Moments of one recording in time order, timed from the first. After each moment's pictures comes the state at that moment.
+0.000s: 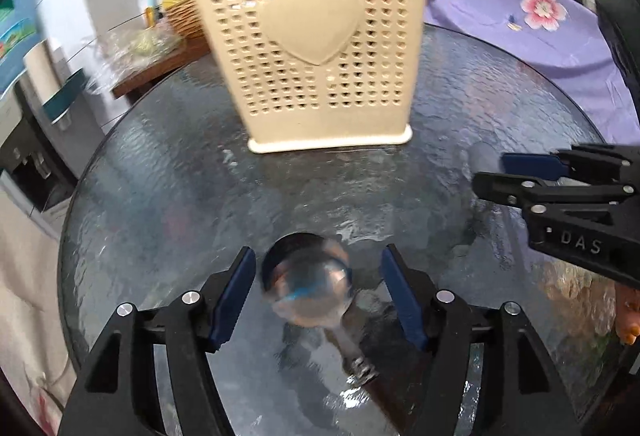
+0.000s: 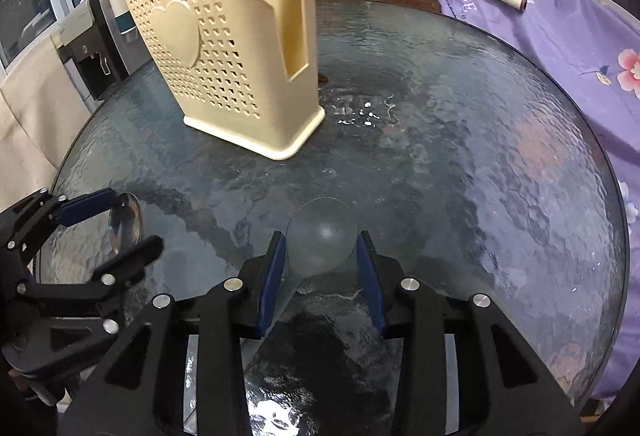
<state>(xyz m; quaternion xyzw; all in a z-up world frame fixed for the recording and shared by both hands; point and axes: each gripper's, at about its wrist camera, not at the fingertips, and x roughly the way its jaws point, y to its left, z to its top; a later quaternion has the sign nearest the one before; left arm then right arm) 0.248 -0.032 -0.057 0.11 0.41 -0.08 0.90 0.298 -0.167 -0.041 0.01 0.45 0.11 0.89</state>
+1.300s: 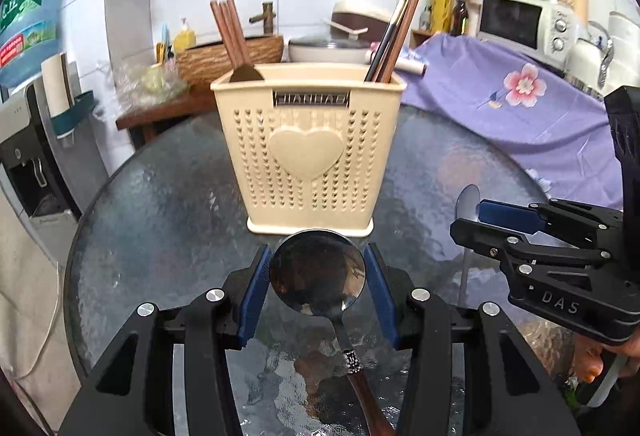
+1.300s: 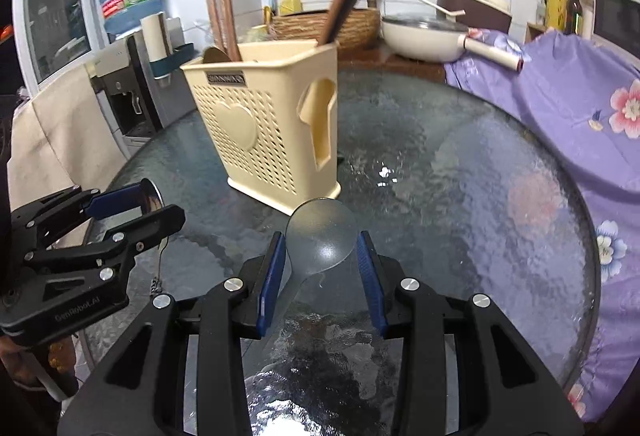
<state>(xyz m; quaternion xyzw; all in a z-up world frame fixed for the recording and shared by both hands) 0.228 -0.032 0.012 0.04 0.32 -0.12 0.94 0.257 -0.175 0.028 0.01 0.35 0.15 0.93</state>
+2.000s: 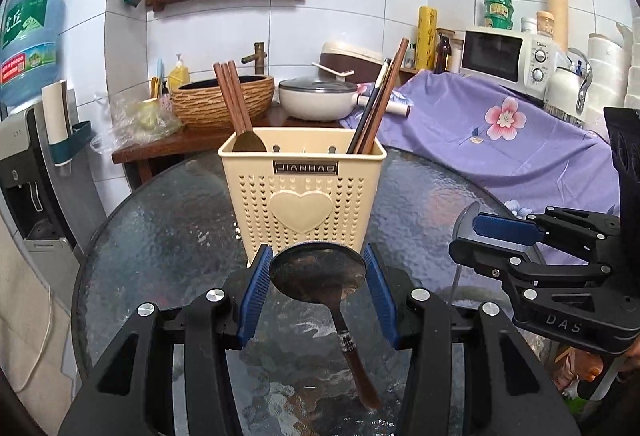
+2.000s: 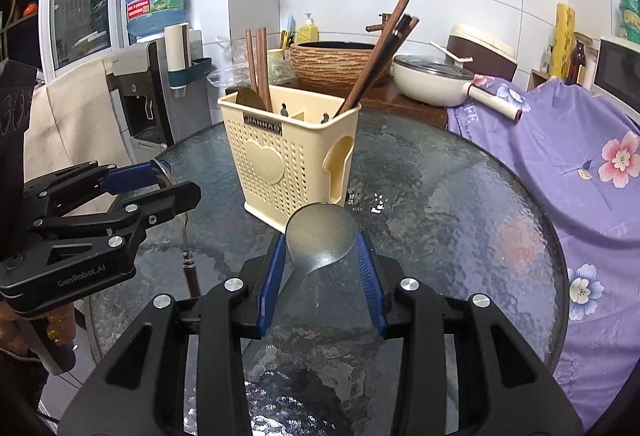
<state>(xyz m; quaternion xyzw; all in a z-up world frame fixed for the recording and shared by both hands) 0.212 -0.028 0.045 0.02 0.25 -0.15 0.96 0.232 -0.169 0.069 -0.04 0.30 0.15 0.94</state>
